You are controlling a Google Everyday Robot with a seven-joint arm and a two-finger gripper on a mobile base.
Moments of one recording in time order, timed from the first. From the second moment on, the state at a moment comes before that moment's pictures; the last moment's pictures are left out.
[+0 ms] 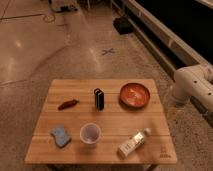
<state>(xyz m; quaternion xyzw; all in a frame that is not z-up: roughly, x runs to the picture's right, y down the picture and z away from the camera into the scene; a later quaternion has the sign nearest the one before) 0.320 0.098 0.728 -0.29 0.01 0.05 0.96</state>
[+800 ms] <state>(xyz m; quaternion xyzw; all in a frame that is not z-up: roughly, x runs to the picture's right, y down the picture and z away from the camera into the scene) 0.225 0.098 0.754 -0.26 -0.01 -0.04 0.96</state>
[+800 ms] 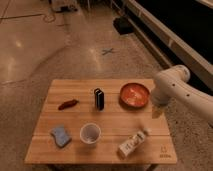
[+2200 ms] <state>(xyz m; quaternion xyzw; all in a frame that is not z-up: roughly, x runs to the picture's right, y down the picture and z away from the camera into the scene) 0.058 0.075 0.838 -0.21 -0.04 -0.14 0.97</state>
